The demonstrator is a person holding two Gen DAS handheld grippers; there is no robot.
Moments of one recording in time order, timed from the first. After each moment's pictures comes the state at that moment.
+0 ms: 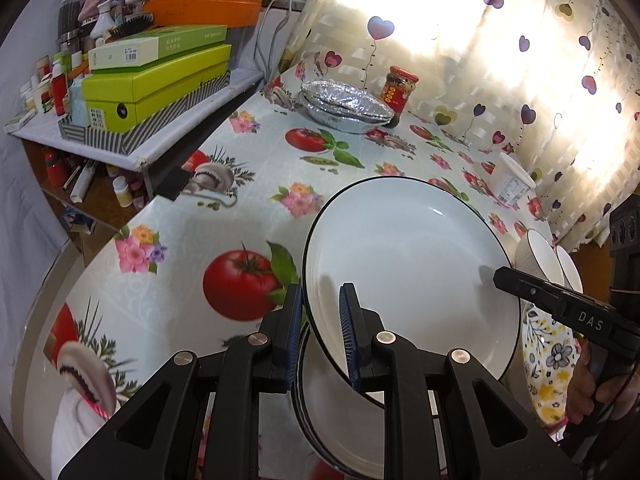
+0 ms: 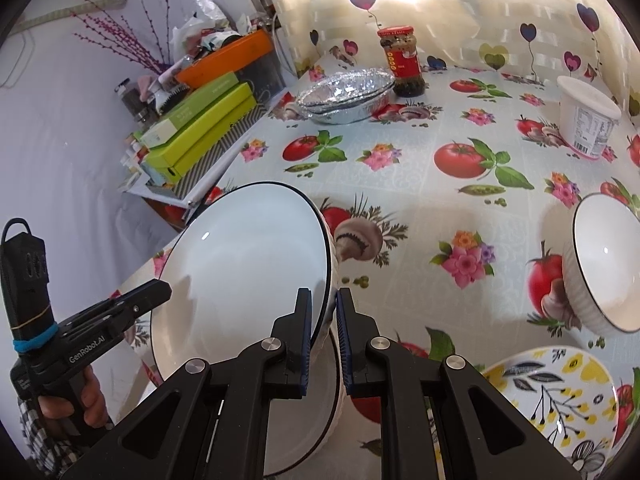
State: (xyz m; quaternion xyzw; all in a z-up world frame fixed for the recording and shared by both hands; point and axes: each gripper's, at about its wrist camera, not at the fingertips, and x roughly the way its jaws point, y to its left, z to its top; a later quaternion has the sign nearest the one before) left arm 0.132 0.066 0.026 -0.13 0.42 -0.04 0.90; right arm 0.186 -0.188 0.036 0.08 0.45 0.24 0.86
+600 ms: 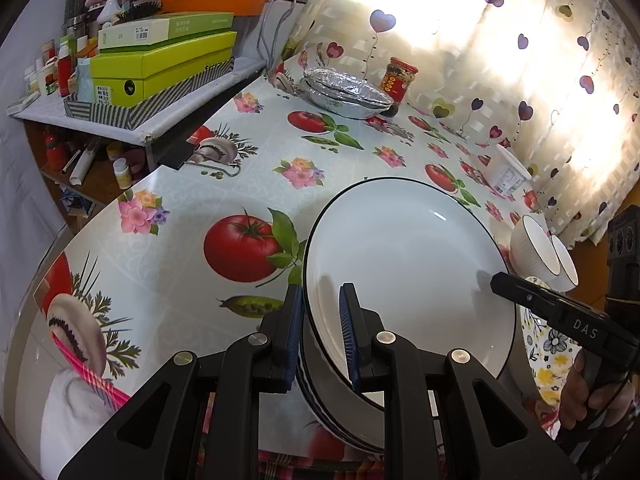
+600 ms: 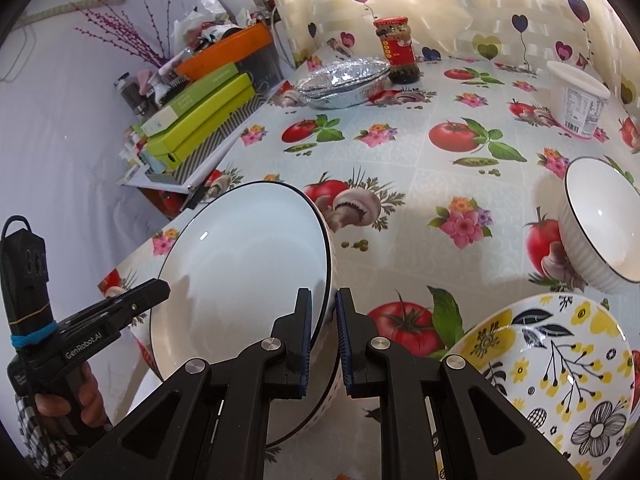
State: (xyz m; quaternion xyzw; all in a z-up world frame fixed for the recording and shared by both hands) left arm 0.107 0.065 0.013 -0.14 0.42 -0.05 0.89; right arm 0.161 -0.190 0.022 0.07 0.45 0.23 0.86
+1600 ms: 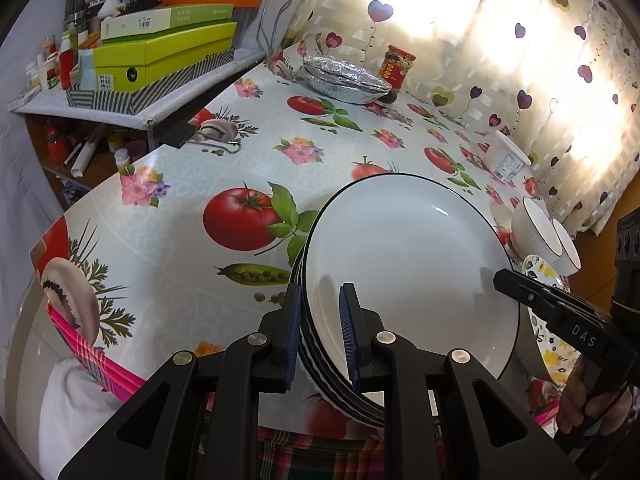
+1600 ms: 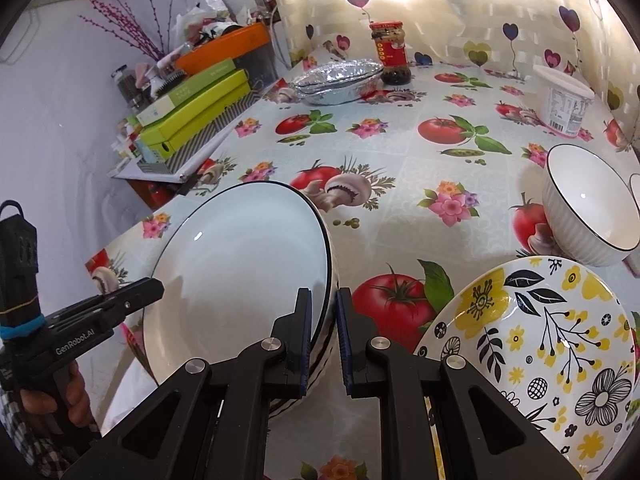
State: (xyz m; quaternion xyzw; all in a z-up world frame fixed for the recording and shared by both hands) left arm 0.091 0.058 0.001 -0.13 0.43 -0.05 0.89; right arm 0.133 -0.185 0.014 0.05 0.44 0.21 0.87
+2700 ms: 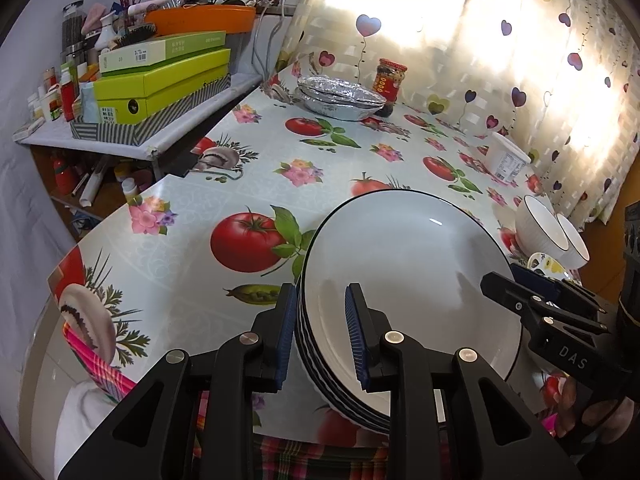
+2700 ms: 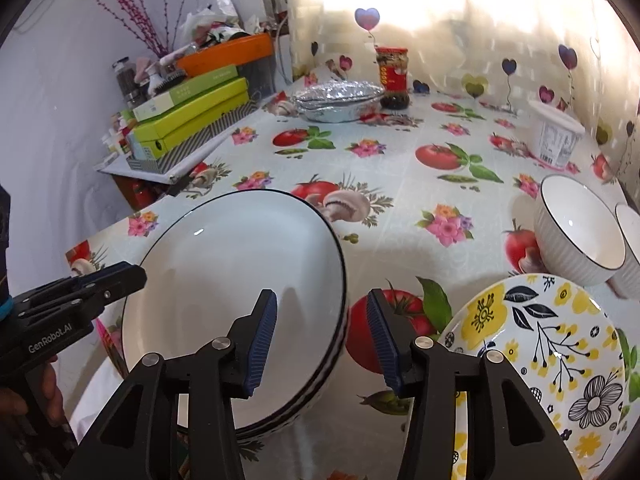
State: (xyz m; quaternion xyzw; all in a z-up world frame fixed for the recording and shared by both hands) left arm 0.089 0.055 0.010 -0.10 0.40 -0.04 0.91; right arm 0.124 -0.162 0.014 0.00 0.39 0.19 0.90
